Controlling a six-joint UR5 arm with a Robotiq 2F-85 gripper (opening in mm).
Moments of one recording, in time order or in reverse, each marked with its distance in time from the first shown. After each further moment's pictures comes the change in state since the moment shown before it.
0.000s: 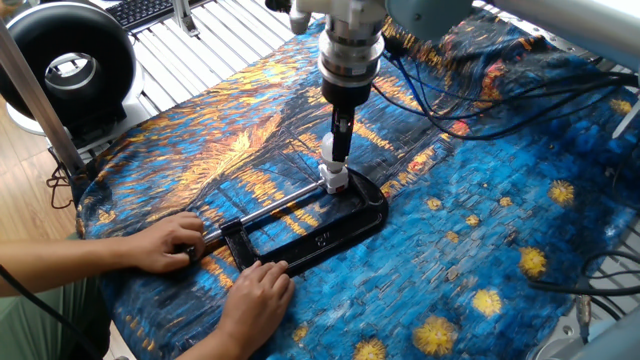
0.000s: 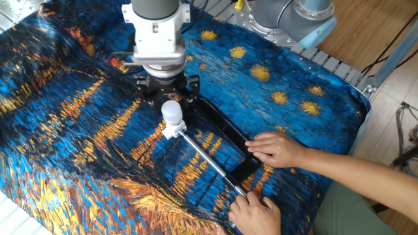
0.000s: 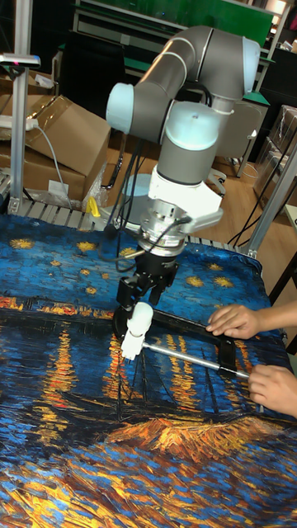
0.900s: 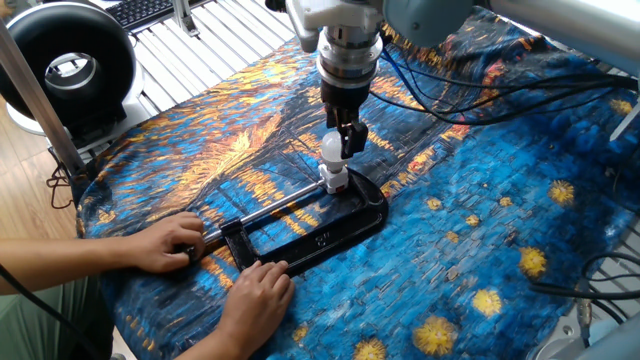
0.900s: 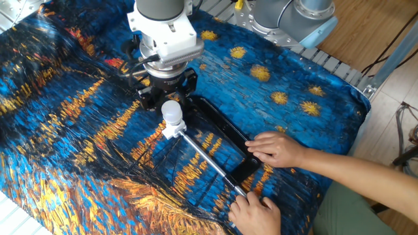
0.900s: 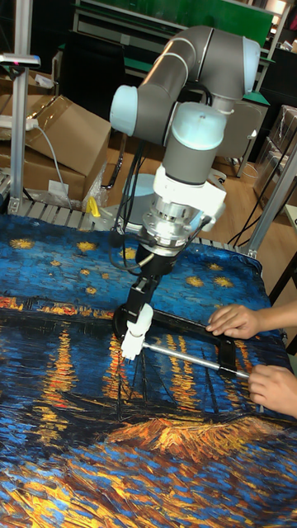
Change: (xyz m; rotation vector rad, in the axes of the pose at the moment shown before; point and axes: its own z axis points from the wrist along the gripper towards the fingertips) arm 0.003 -0.006 0.003 0.030 0.014 -0.334
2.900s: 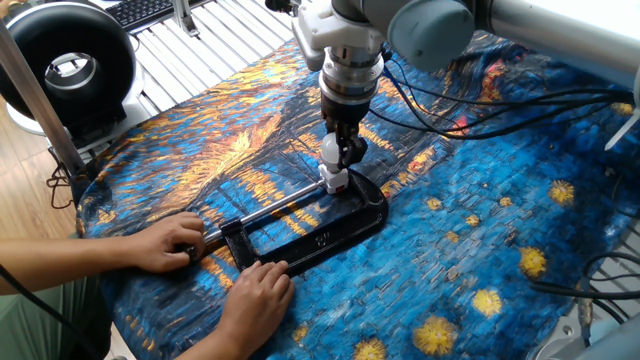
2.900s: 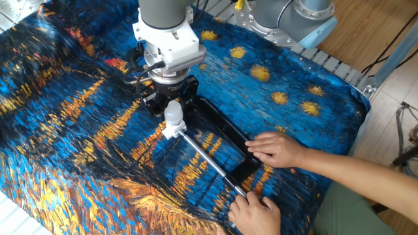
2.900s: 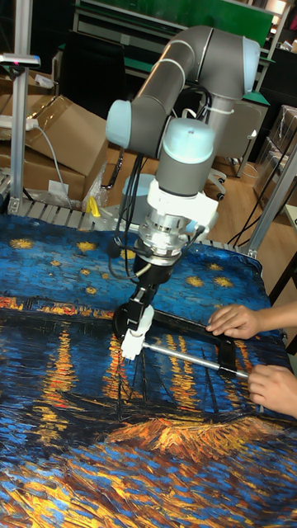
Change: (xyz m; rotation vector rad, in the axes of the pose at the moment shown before) arm -0.003 0.007 0.024 0.005 -0.027 0.009
